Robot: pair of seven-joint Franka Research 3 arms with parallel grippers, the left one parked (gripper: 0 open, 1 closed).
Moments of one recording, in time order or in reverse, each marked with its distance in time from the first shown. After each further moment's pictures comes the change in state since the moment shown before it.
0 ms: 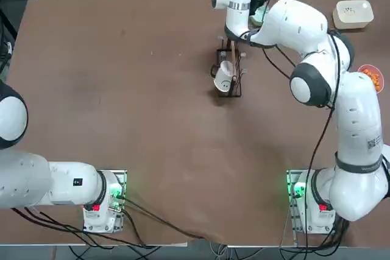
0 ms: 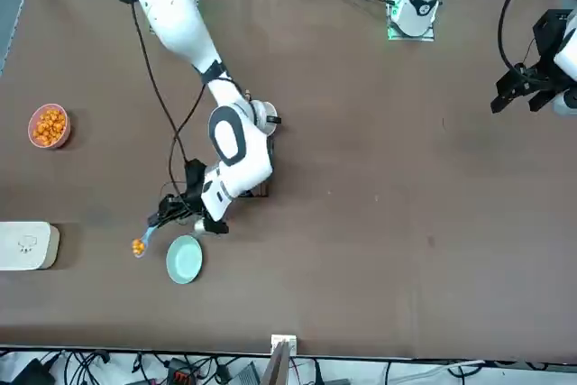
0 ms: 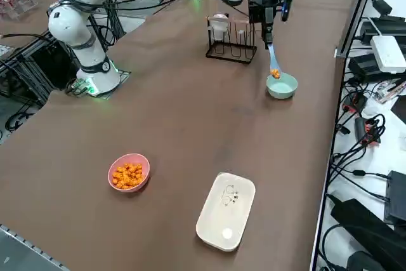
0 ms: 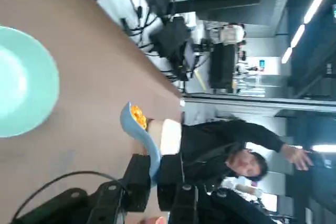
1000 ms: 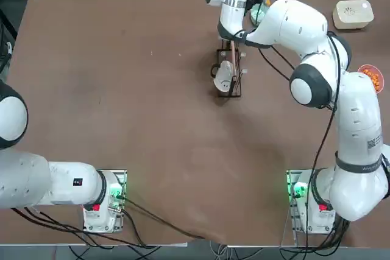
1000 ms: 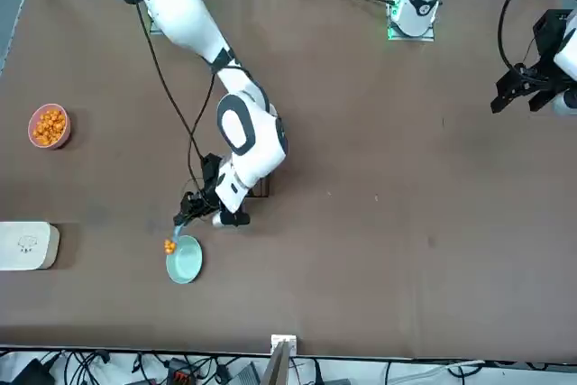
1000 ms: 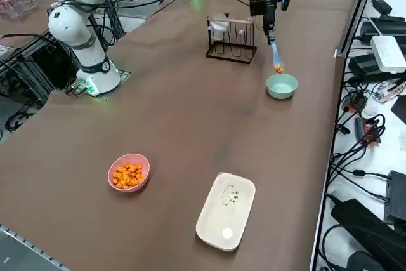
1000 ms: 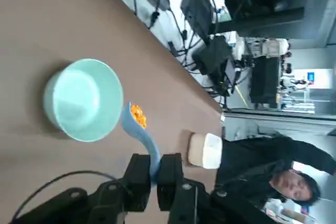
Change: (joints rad) arm -0.005 0.001 0.056 0.039 0.093 0.099 -0.002
